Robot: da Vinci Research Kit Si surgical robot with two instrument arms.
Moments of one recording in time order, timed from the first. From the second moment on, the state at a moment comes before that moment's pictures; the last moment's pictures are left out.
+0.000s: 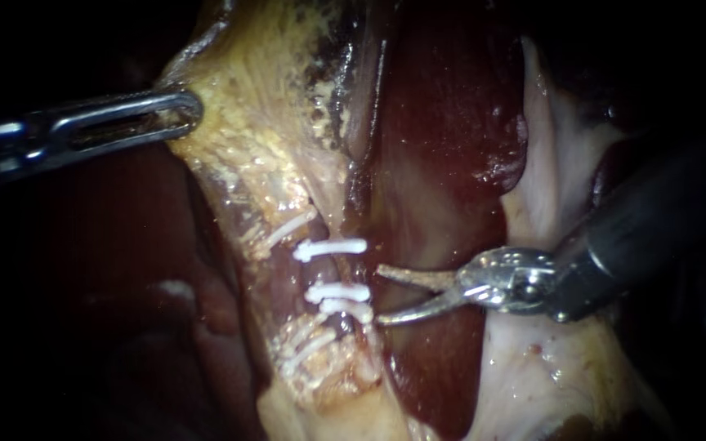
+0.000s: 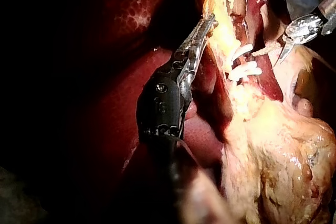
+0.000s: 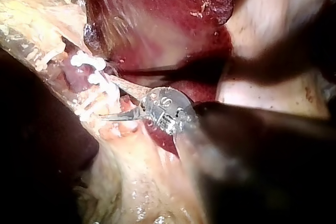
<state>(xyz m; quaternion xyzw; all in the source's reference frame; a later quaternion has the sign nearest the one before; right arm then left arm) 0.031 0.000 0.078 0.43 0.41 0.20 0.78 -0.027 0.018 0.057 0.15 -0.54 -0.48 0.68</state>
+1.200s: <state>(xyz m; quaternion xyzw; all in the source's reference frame) 0.036 0.001 0.081 0.45 0.40 0.17 0.78 -0.026 0.018 0.057 0.14 -0.54 -0.47 0.68</state>
